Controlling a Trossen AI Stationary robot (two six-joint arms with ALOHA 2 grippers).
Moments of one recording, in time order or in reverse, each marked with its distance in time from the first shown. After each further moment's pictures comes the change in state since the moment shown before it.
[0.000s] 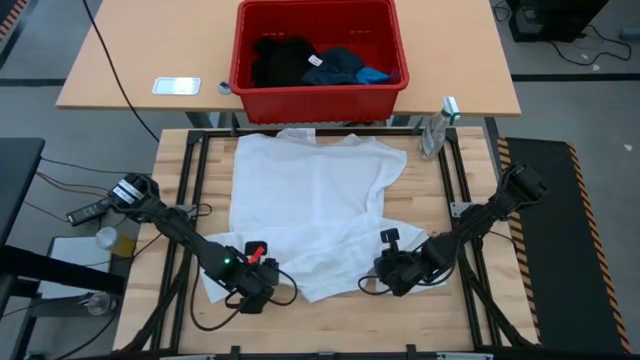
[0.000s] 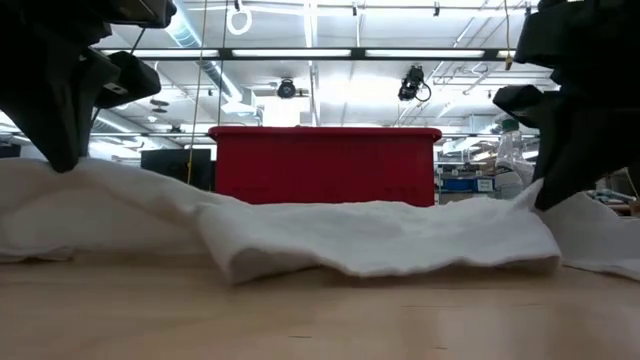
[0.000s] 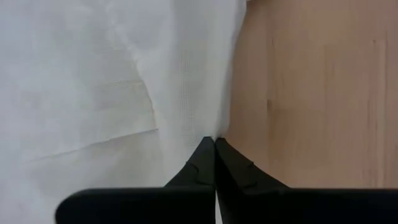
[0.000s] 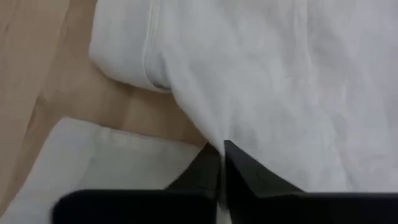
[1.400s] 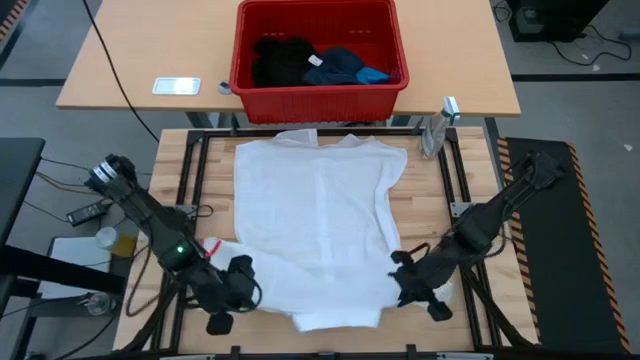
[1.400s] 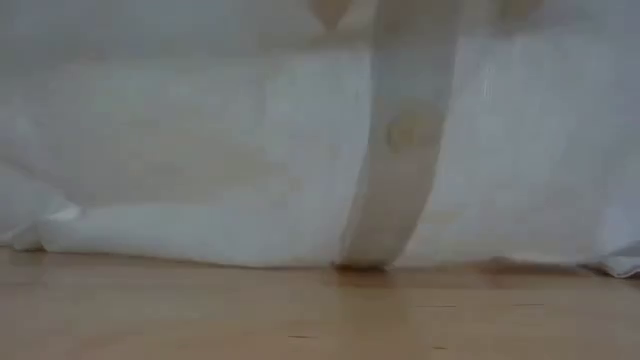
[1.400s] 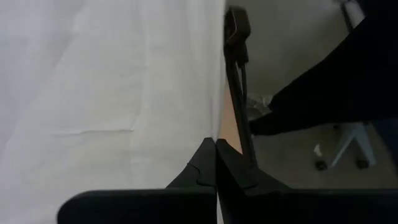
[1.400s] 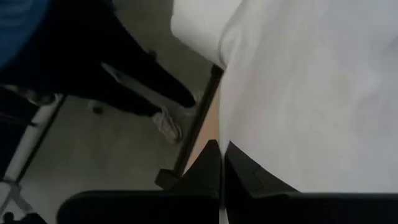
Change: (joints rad) left arm -0.176 -0.267 0.000 0.169 0.091 -0.122; right arm 0.055 -0.236 0.270 -0.069 -0.610 0.181
